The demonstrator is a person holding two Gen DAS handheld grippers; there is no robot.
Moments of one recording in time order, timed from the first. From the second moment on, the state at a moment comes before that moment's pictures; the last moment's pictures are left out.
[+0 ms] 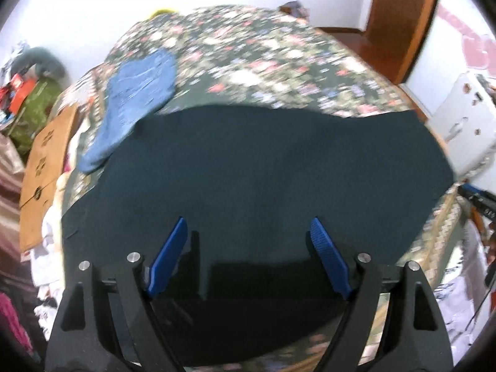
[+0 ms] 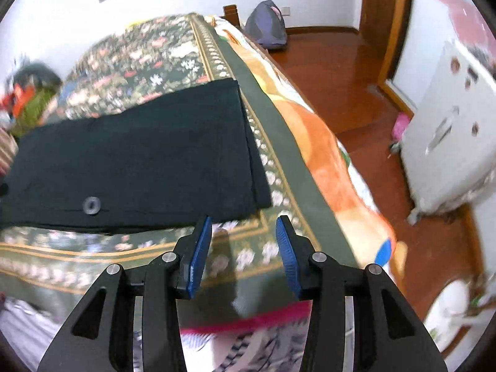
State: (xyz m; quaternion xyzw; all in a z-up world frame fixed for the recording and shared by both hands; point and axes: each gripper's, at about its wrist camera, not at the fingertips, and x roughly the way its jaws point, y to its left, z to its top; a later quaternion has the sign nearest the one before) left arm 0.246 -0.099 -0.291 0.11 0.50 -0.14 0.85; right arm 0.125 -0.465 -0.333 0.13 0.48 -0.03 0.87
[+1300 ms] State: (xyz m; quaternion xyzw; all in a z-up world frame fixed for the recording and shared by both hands) left arm 0.246 -0.185 -0.294 0.12 0.50 -0.23 0.83; right arm 0.140 -0.455 -0.287 0.24 0.35 0.02 0.91
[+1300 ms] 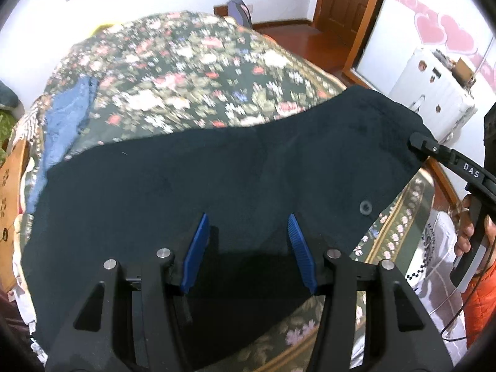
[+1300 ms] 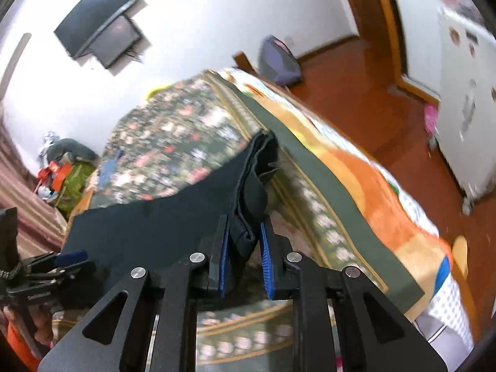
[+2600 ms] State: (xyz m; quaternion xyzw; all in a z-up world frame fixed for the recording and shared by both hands) left arm 0.225 -0.004 -0.238 0.01 0.43 -0.11 0.90; right arm 0.192 -0.204 -0.292 0.11 0.45 0.31 0.83
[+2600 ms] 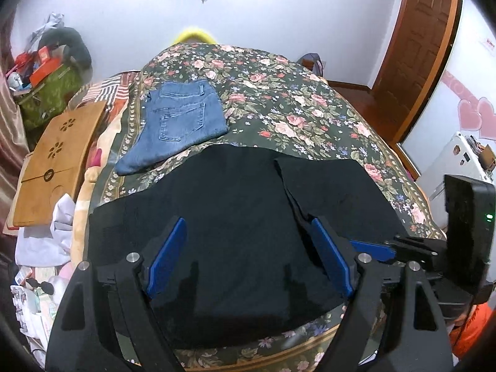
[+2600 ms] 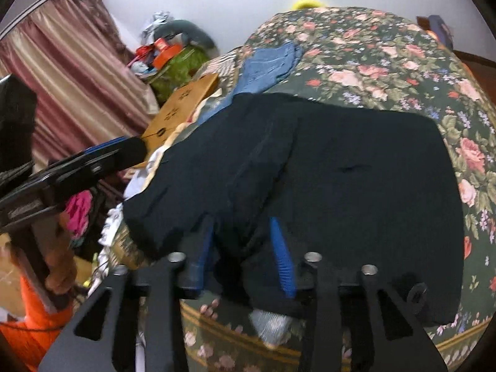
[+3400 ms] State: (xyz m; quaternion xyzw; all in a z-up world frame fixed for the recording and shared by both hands) left arm 0.239 -0.117 -0.318 0.12 0.48 -0.20 0.84; right arm 0.188 -0.302 -0.325 0.03 0.45 0.18 0.87
